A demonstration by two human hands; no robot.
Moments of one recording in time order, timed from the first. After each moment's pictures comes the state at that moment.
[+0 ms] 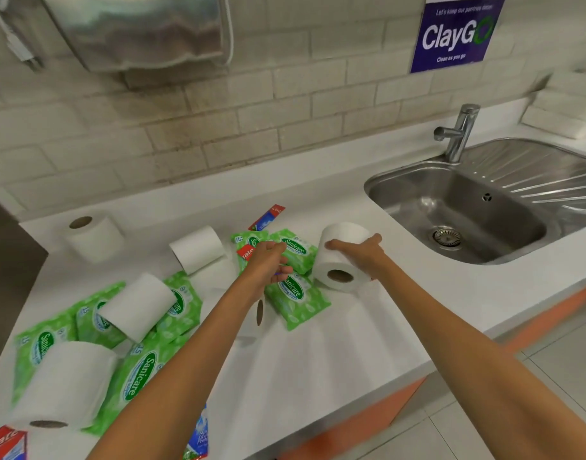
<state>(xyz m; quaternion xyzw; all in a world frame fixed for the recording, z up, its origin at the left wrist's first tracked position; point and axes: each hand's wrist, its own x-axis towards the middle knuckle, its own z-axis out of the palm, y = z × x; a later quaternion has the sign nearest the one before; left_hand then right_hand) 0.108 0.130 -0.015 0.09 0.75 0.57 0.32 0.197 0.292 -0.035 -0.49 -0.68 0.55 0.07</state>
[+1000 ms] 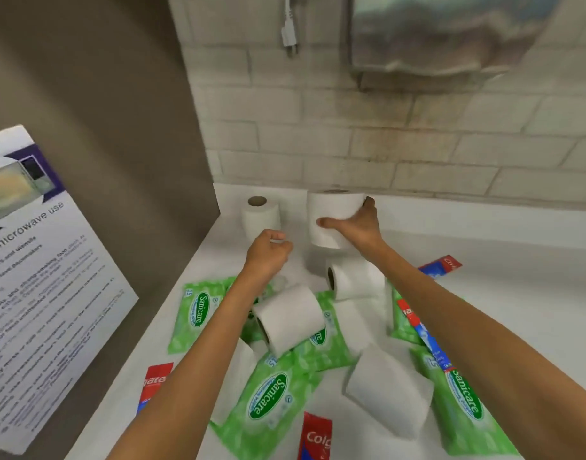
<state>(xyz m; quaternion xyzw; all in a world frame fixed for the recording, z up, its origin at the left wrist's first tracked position) -0.052 -0.074 0.004 -0.05 0.80 0.59 0.07 -0.090 0.100 0.008 -0.16 -0.81 0.55 0.10</state>
